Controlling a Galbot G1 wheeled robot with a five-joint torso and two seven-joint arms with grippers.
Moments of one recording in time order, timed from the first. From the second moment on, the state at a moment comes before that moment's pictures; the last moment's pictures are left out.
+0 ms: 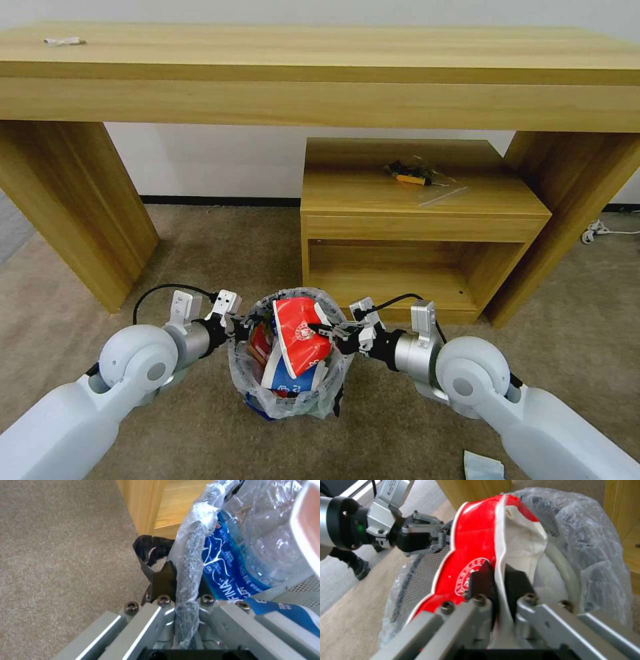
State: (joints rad) left arm 1.07 -0.71 -0.21 -2.07 -1.08 0.74 -0.18; right arm -0.97 0.86 -0.02 2.09 1.08 -0.58 -0.03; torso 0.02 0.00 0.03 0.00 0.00
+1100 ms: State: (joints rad) left arm 1.15 -0.72 -0.31 -2.01 -1.03 0.74 -0.14; right arm -1.23 0.85 0.24 2.18 0.83 -0.40 -0.07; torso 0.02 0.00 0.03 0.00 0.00
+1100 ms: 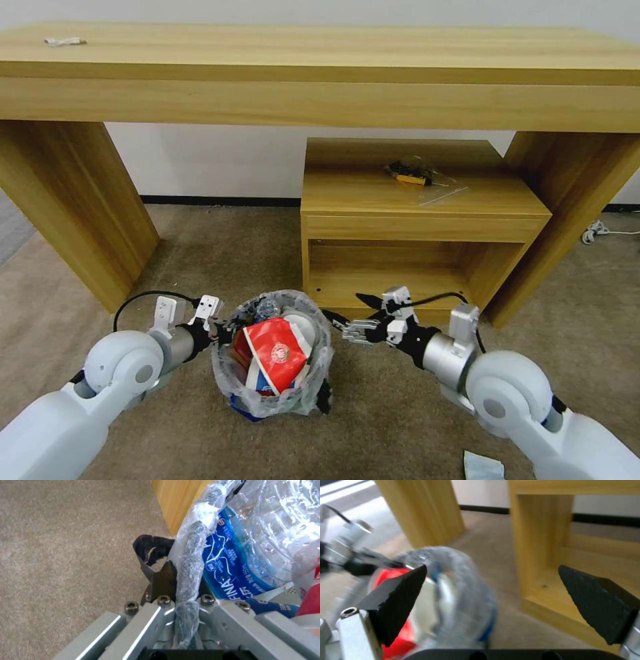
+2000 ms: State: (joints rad) left arm 1.21 -0.75 -0.34 -2.01 -0.98 0.74 -0.09; right arm -1.63 0.94 0.63 2.08 0.53 -0.17 -0.32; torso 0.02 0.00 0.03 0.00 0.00
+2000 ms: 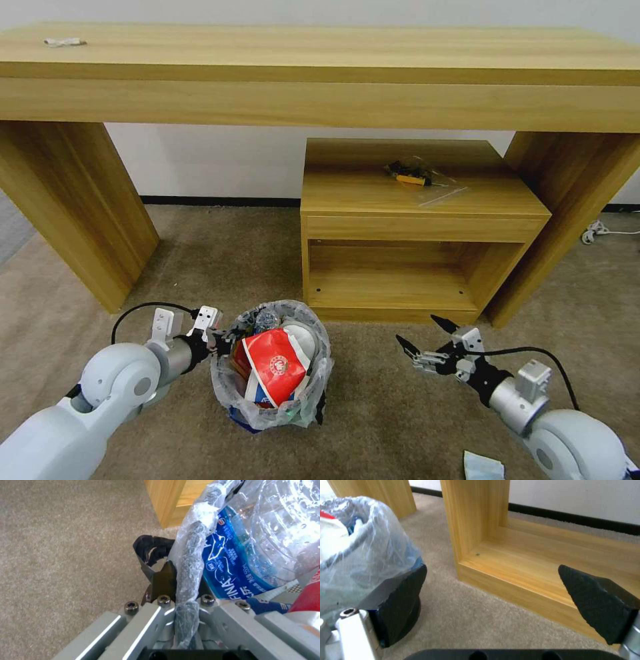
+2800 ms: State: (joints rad) left arm 1.20 -0.78 -0.34 -2.00 -0.97 0.74 -0.08; right arm -1.83 0.87 0.77 1.71 0.42 0.05 -0.69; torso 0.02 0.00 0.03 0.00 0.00
